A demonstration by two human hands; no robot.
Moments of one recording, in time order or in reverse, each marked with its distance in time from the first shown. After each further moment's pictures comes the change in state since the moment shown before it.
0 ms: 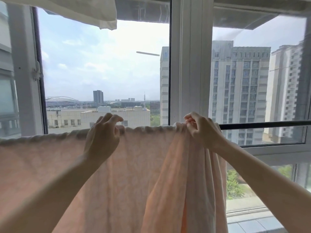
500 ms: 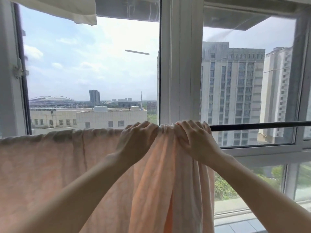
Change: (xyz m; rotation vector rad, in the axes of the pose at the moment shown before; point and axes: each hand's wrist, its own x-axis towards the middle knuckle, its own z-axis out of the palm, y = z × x) left_hand 0.009 0.095 0.066 -0.095 -0.140 0.289; right_hand -0.024 0.036 0.003 -0.188 -0.002 -0.106
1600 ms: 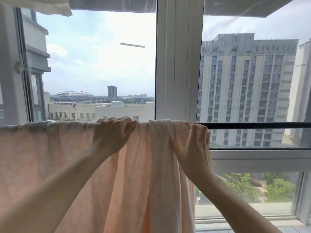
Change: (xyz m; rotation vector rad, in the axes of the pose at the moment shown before) left_hand 0.019 0.013 0.032 0.347 0.034 -0.218; right_hand -0.035 0.058 0.022 0.355 0.289 0.151
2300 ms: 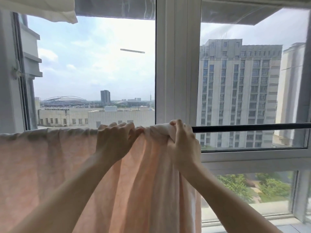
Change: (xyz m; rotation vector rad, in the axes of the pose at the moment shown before) left_hand -0.004 -0.014 -0.003 0.060 -0.050 0.021; right_hand 0.020 -0.063 0.013 -0.078 -0.086 0.160
